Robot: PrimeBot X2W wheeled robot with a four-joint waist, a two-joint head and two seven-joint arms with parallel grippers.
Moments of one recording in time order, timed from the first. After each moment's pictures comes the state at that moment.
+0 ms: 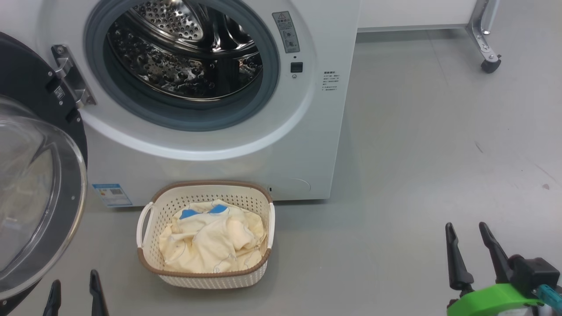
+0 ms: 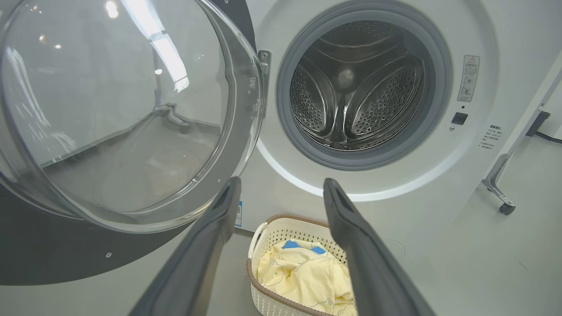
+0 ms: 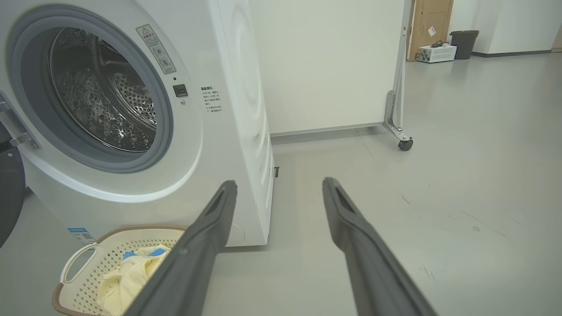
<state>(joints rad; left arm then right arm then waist) 0.26 0.05 0.15 0.00 -0.23 -0.13 -0.25 0.14 -0.03 -0.04 0.13 0.17 0.13 -0.25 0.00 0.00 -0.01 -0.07</state>
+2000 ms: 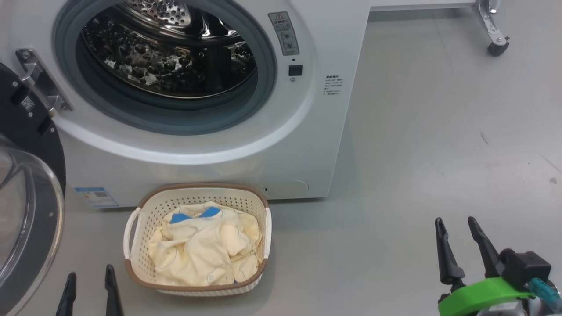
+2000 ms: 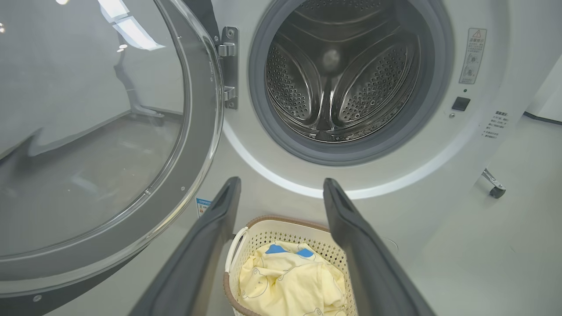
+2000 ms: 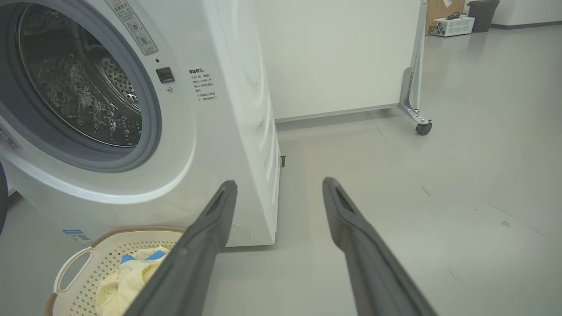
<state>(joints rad) 0.26 0.05 0.11 -0.04 -0.21 -0.13 -0.25 0.12 -0.03 0.00 0.14 0.20 0.13 -0.25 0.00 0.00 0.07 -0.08</state>
